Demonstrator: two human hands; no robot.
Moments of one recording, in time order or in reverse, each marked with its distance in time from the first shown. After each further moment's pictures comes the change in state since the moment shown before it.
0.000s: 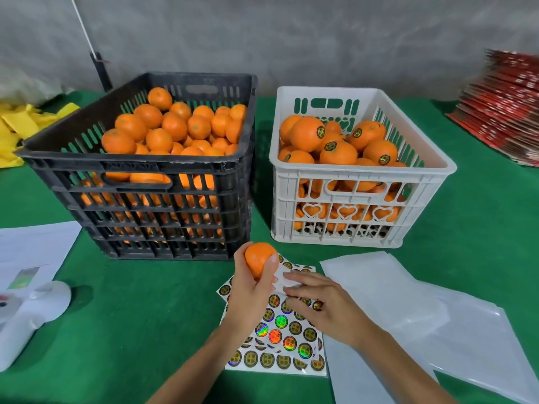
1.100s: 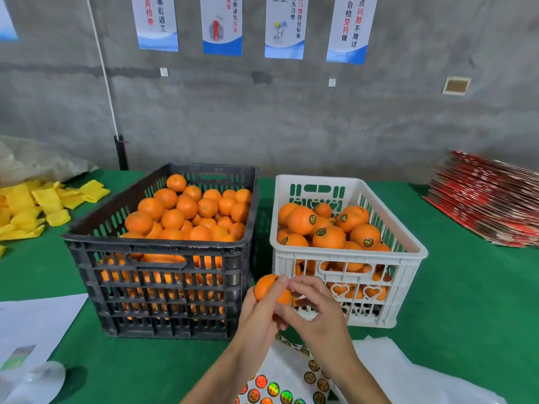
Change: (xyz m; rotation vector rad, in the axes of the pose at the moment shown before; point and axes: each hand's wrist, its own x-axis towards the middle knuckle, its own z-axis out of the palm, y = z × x) left_hand 0.032 0.121 0.008 -0.597 -0.173 -0.276; right_hand 0.063 -0.114 -0.065 0.386 0.458 -0.011
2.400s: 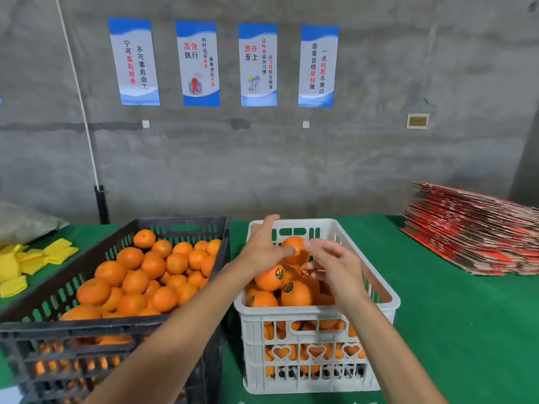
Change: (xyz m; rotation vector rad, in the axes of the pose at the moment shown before) left_hand 0.164 0.137 0.127 1.226 -0.062 0.510; right_hand 0.157 -0.037 -0.107 0.406 0.279 0.227
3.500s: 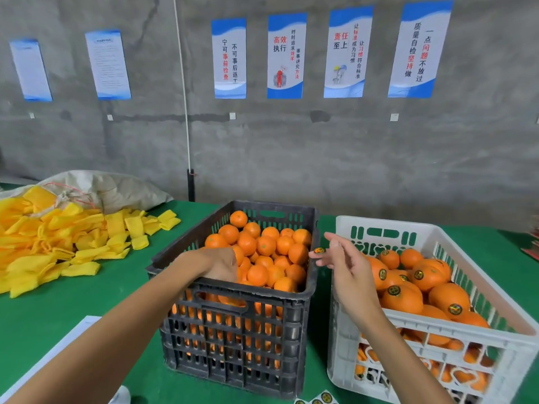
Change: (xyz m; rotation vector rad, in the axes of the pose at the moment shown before) left_hand -0.106 -0.173 -0.214 0.649 -0.458 -0.540; right_hand -0.036 0.054 0.140 -0.233 -0.328 -0.345
